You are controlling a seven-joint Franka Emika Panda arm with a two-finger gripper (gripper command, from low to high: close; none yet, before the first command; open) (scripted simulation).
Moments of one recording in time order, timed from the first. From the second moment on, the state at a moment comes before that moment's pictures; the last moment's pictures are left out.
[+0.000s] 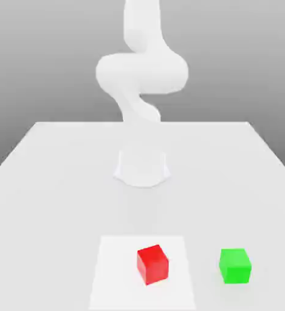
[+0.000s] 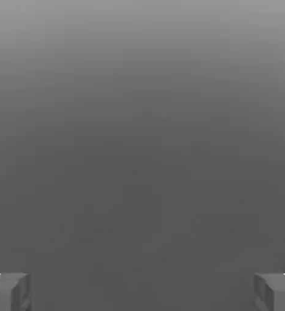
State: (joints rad) arm 0.02 -0.71 -0.01 -2.34 0.00 2.35 0.76
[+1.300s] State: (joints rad) arm 0.09 0.13 -0.04 -2.67 0.01 2.80 0.44
